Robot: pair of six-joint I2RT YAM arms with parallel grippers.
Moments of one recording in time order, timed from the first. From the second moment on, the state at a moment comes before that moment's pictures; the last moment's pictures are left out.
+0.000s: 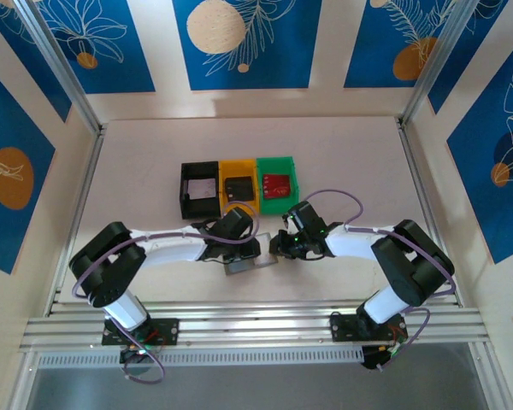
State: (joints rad) left arm -0.88 1.63 0.82 -0.20 0.14 -0.99; right arm 0.63 1.54 0.60 -0.06 -0.42 0.81
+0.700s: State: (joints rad) left arm -0.88 1.63 0.83 -0.26 0.09 -0.97; right arm 0.65 1.57 0.62 -0.04 -0.42 0.81
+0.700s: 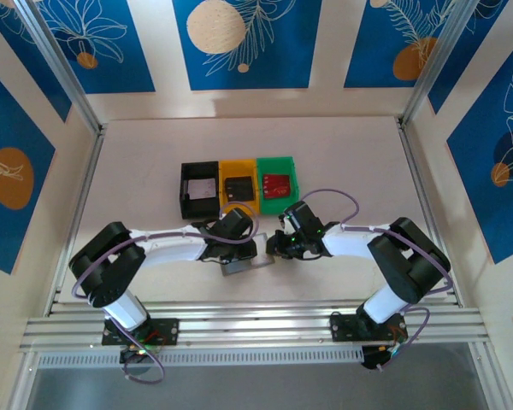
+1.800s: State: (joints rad) left arm -0.88 1.63 0.83 -0.29 0.05 -0.97; right arm 0.68 1.61 0.64 0.00 -0.43 0.82
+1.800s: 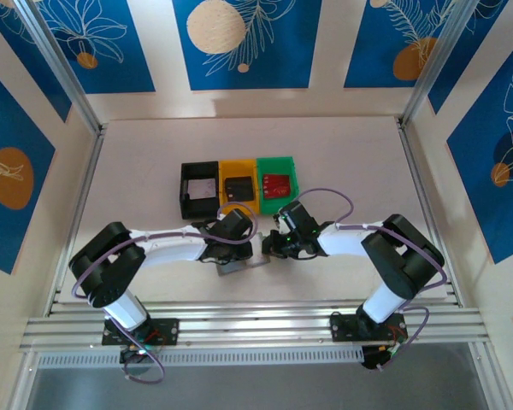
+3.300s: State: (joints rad) left arm -0.88 1.50 0.71 -0.18 0.01 -1.00; right arm 0.70 1.65 0.65 0.05 -0.46 0.84
